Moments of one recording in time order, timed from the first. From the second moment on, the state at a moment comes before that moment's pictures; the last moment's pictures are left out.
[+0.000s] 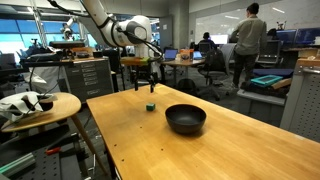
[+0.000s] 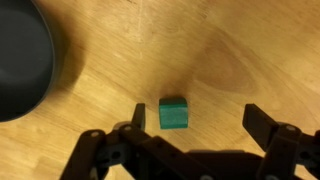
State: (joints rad) arm 0.13 0.37 0.18 -2.07 -0.14 2.36 -0.12
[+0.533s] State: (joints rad) arm 0.13 0.49 0.17 -2.05 -0.20 2.47 -0.13
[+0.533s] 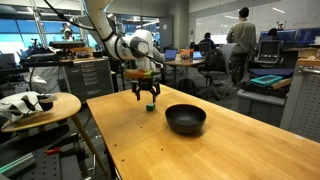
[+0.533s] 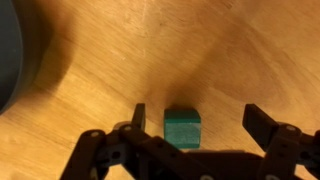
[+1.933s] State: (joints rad) arm 0.18 0.65 0.13 -1.92 -0.27 2.52 -0.18
